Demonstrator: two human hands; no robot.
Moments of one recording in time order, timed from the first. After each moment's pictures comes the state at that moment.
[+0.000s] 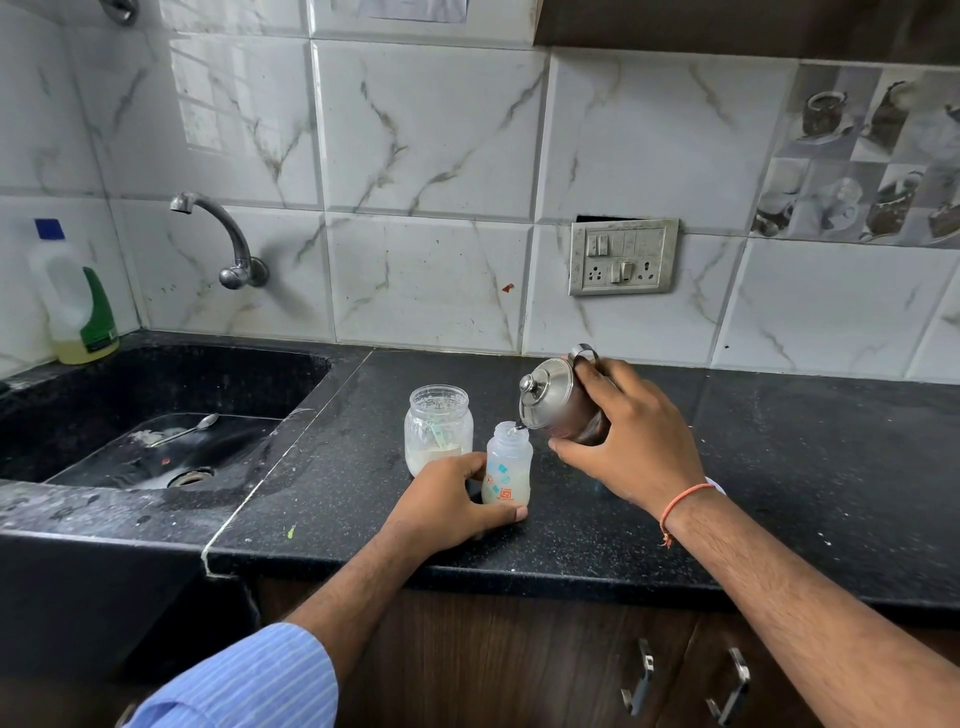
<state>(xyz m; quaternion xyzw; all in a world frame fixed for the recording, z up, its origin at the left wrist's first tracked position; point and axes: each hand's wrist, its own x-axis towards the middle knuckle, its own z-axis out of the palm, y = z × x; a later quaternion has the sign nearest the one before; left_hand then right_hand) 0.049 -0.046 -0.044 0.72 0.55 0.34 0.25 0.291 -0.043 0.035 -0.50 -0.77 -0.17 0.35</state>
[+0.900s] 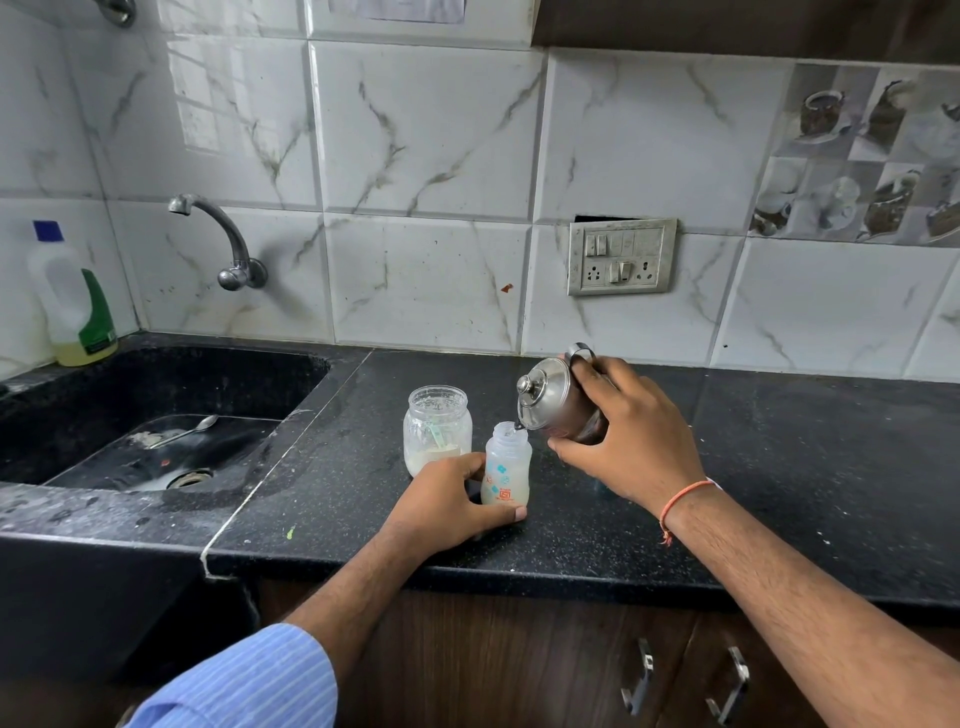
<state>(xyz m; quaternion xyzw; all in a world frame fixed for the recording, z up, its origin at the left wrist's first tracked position) 0.050 -0.045 -0.044 0.72 0.55 0.33 0.25 0.291 -0.045 0.038 -0.50 -0.77 -0.18 0.34</state>
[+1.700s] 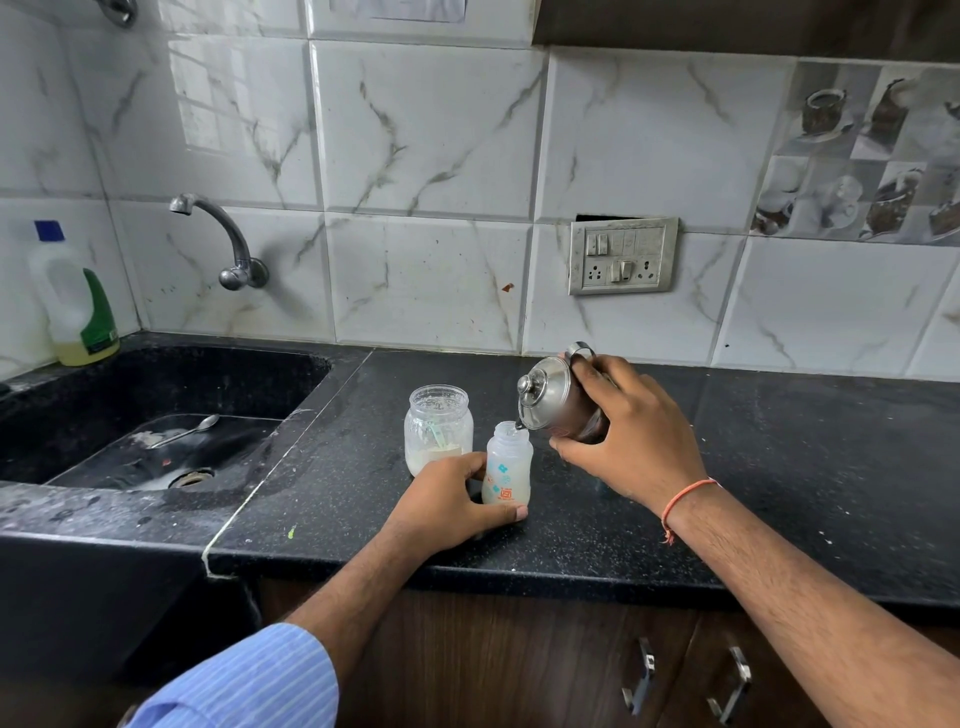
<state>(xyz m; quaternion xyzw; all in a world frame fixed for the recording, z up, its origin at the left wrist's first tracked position) 0.049 -0.043 -0.047 0.73 0.55 0.33 0.24 0.291 -0.044 0.039 -0.50 -0.78 -0.18 0.34</state>
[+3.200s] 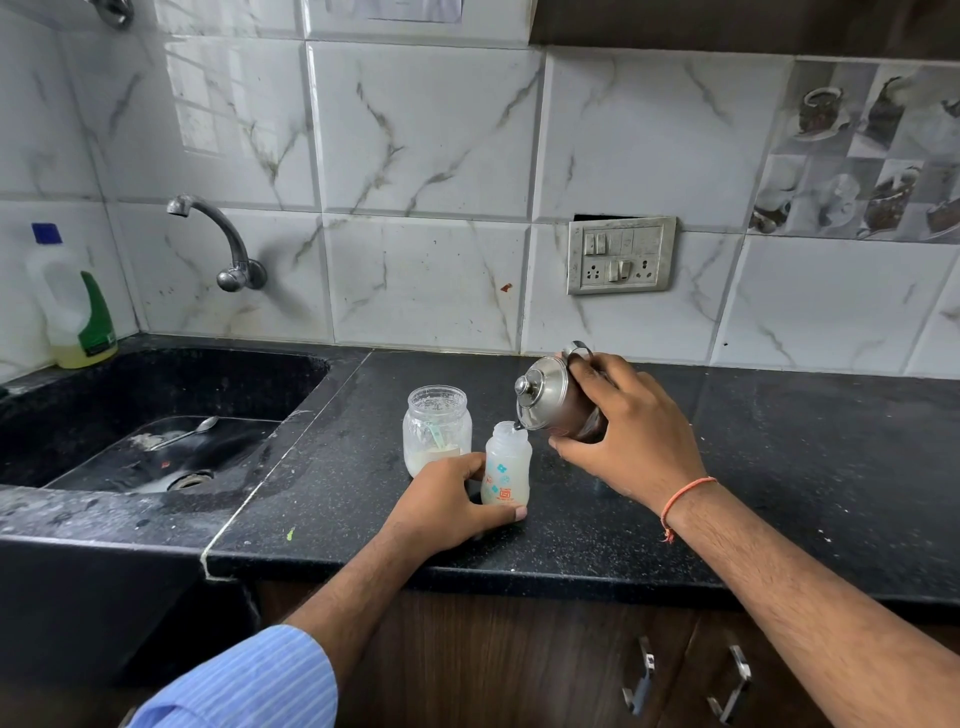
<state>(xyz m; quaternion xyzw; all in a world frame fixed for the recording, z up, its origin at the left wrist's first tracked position) 0.052 -0.053 -0.037 0.72 0.55 0.34 0.25 0.291 -0.046 0.040 -0.50 -0.78 -0.19 0.34</state>
